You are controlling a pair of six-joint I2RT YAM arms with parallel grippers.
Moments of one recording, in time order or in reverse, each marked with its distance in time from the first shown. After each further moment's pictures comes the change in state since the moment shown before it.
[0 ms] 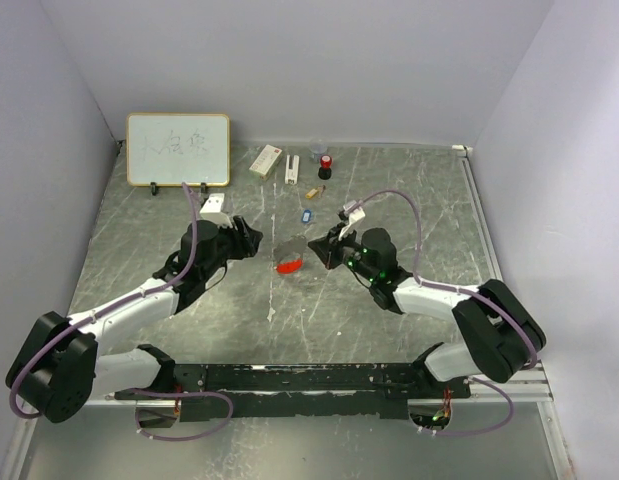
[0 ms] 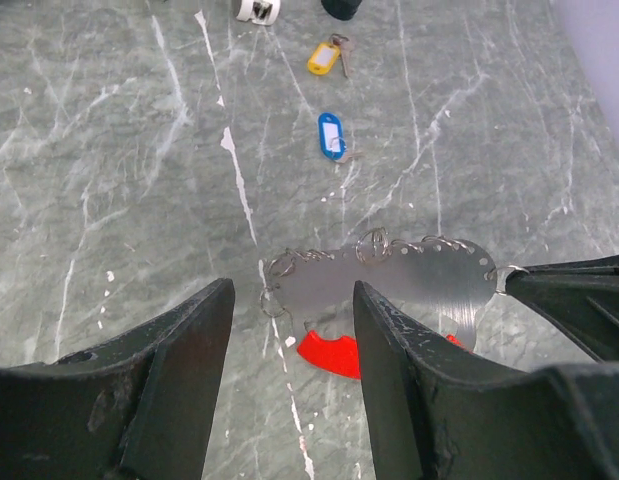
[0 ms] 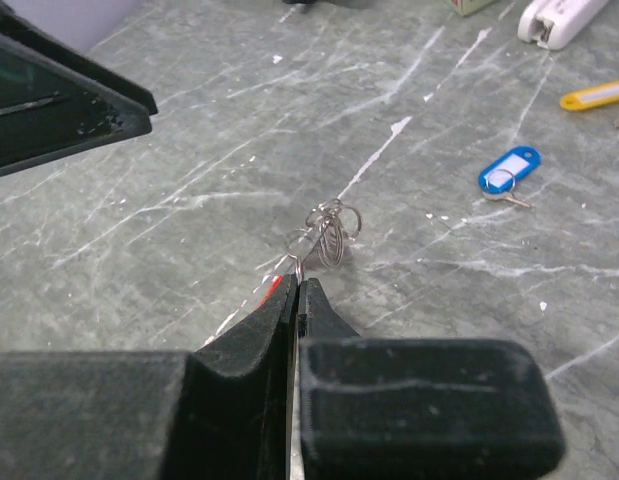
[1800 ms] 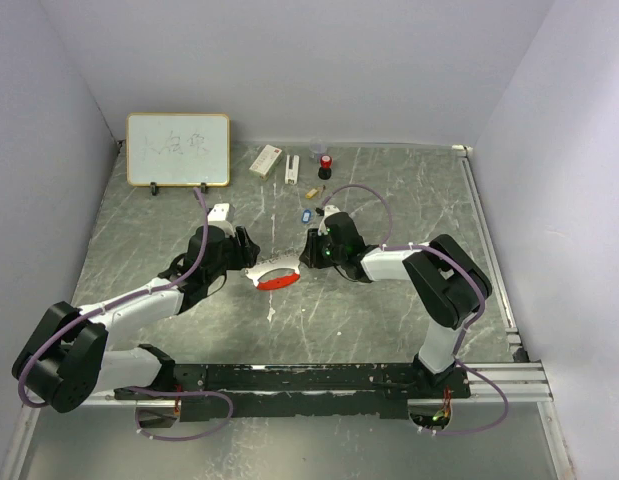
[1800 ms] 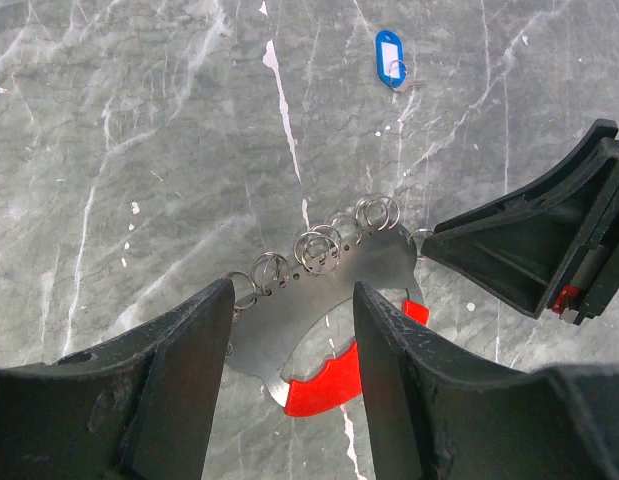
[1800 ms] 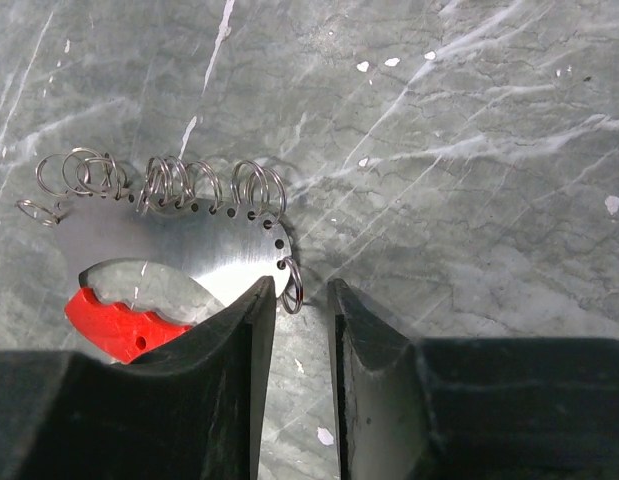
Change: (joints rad) left arm 0.000 0.056 -0.032 -0.053 -0.011 -0.005; right arm 0.006 0.385 0.303 -0.383 0.043 0.155
